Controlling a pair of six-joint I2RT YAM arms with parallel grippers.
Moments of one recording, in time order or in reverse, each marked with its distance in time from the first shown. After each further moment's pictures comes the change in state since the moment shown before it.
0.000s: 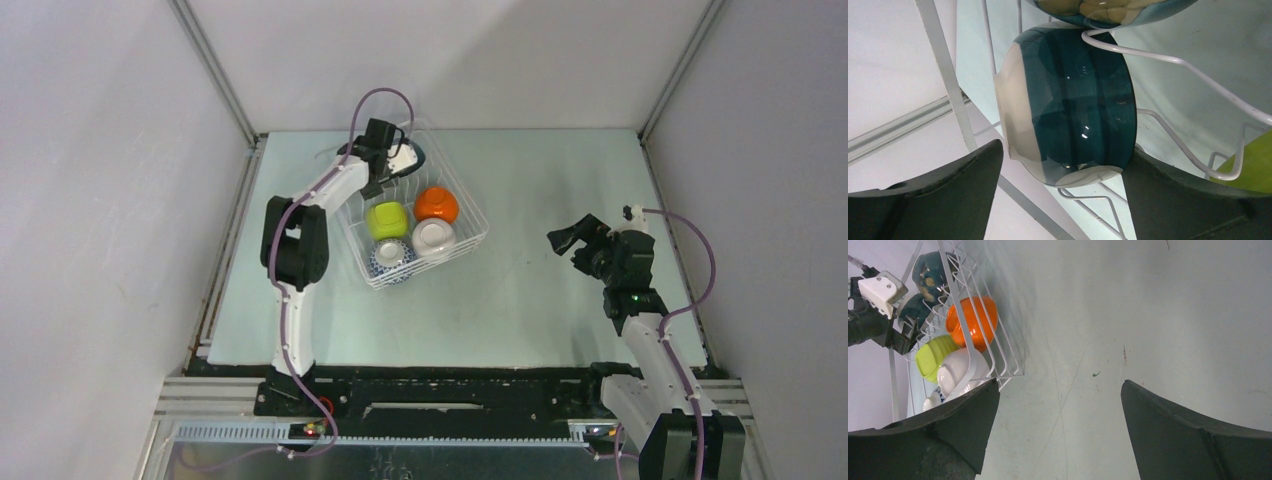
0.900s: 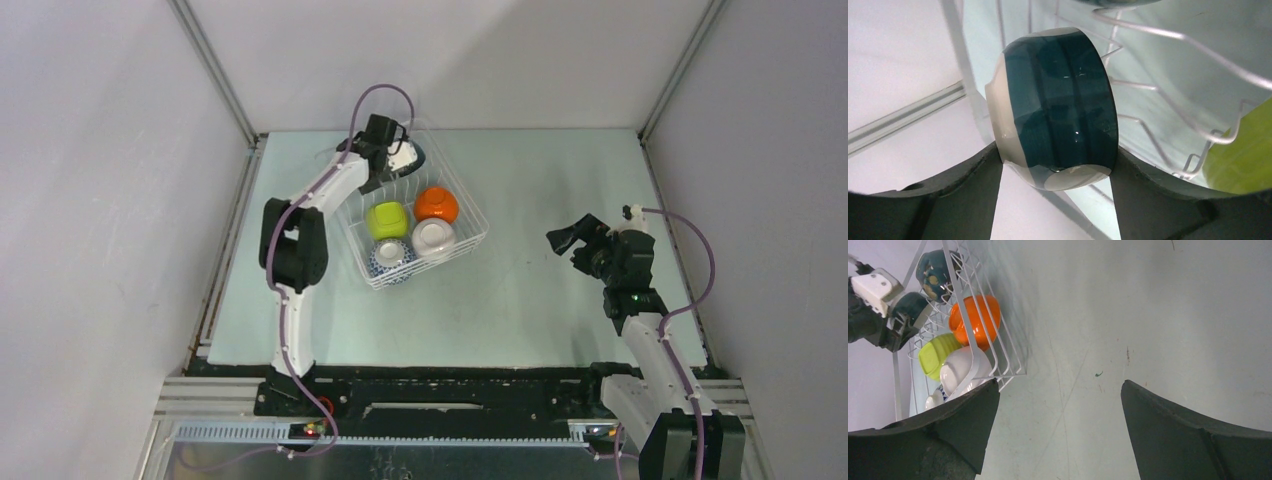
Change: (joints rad) left arm -0.010 -0.013 0.034 -0.075 -0.032 -0.003; right arm 0.000 0.002 0.000 0.007 -0.014 0.001
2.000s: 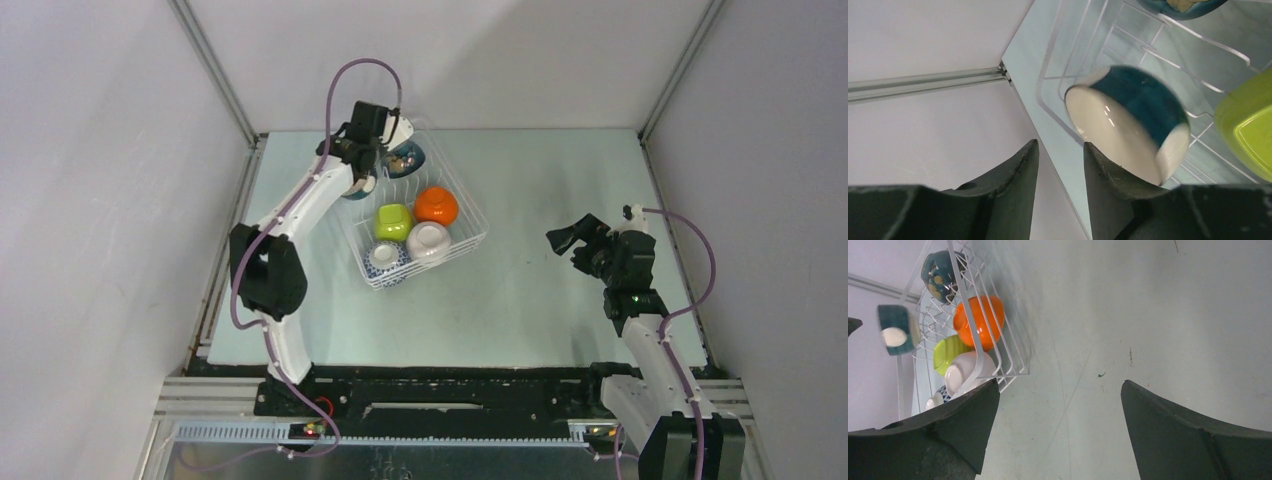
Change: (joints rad) left arm -0.043 -0.292 -0.101 0.053 -0.035 -0.151; right arm 0.000 -0.013 0.000 0.000 -0.006 0.000
